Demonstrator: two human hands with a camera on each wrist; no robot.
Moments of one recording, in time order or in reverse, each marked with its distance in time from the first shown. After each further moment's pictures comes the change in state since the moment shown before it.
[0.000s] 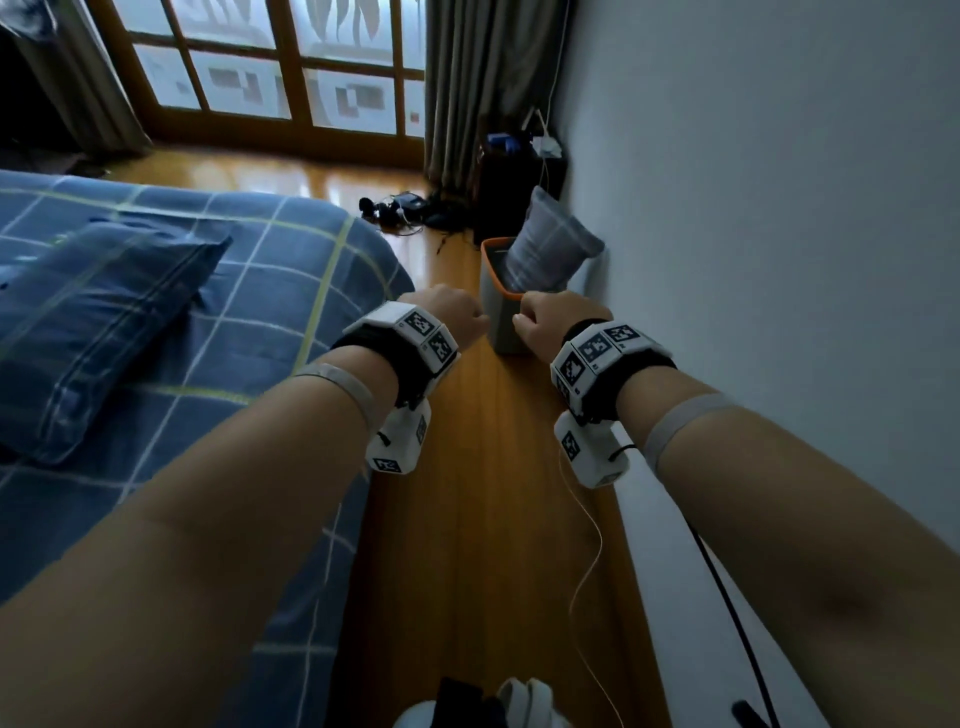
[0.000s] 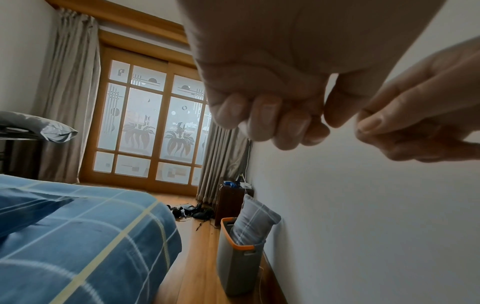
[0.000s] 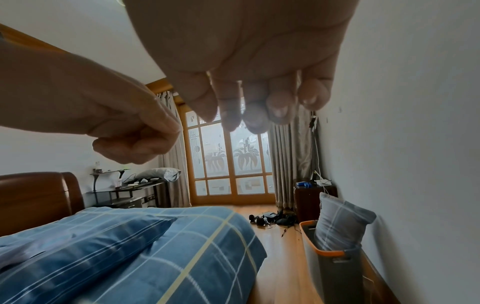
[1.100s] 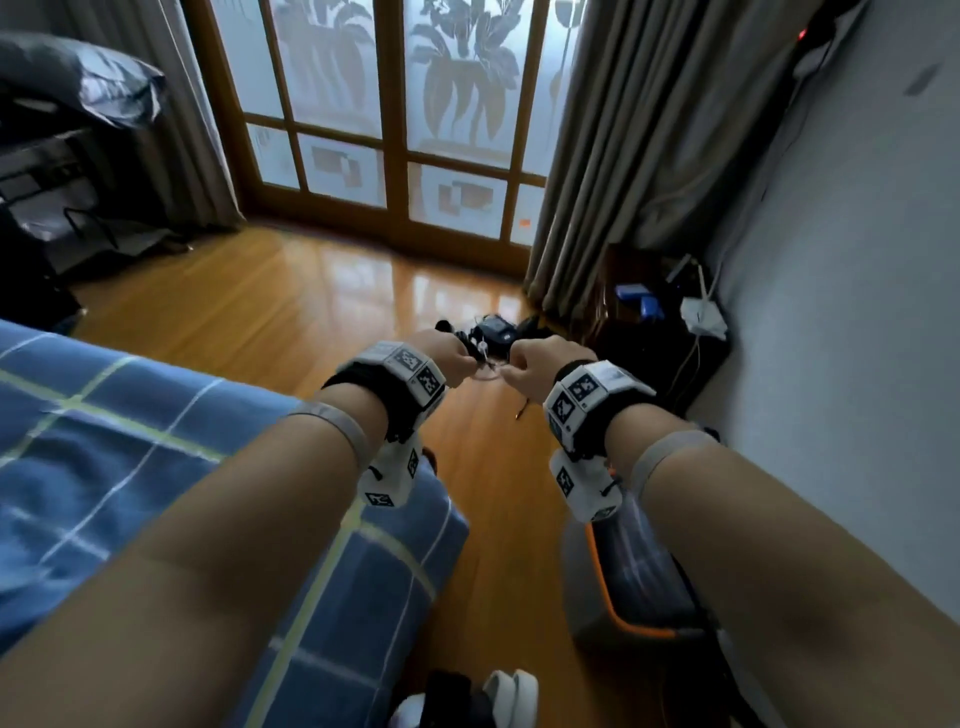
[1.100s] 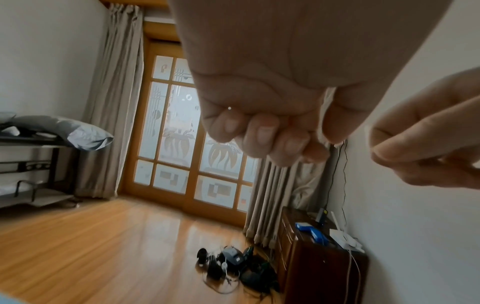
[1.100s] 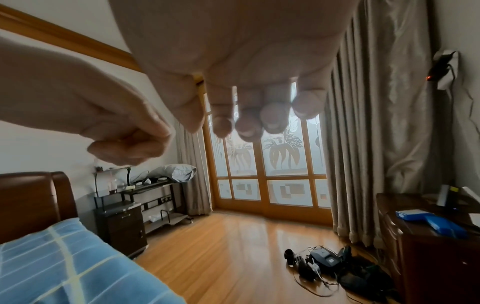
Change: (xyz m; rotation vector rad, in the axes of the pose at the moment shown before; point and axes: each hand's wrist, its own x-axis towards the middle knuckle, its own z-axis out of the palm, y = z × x) left_hand 0.759 -0.352 -0.137 -0.158 -0.175 -0.327; right_hand 0.888 -0.058 -0.056 -0.042 -0.113 -0.306
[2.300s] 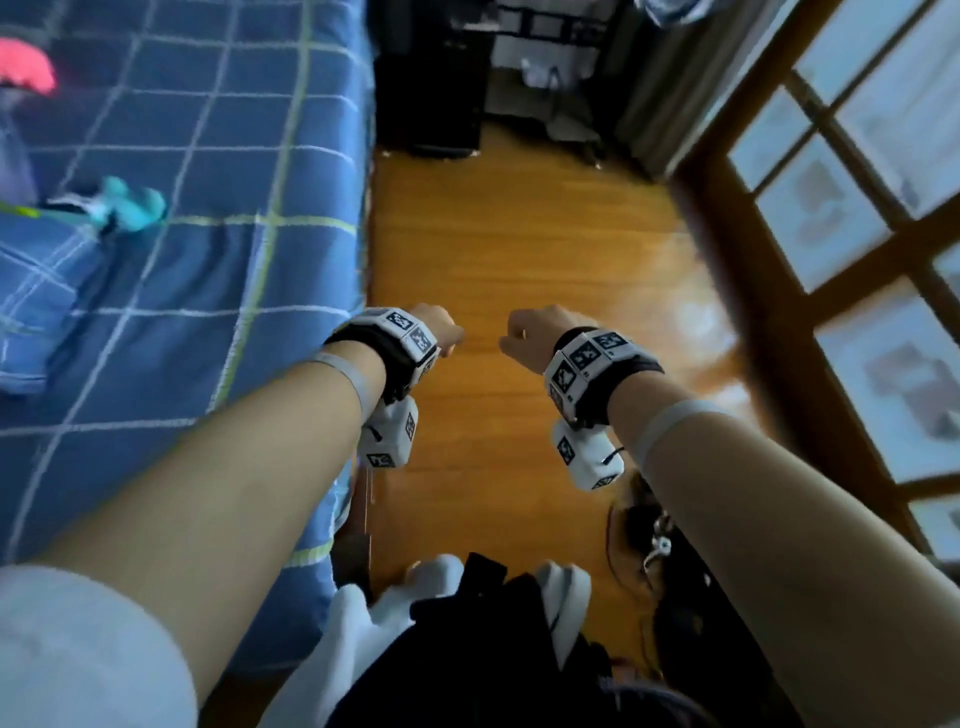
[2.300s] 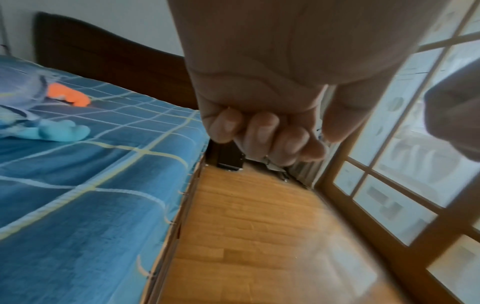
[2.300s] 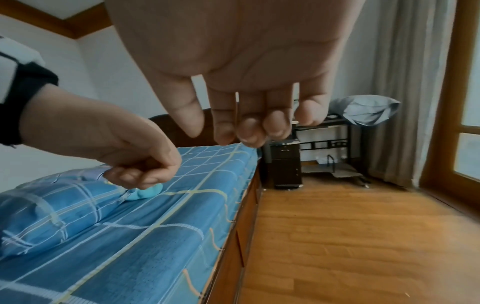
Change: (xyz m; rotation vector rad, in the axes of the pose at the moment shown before) left_hand 0.397 -0.272 -0.079 -0.665 0.062 -1.134; right_hand 0.620 -0.151 0.013 -0.467 -0.353 -1.118
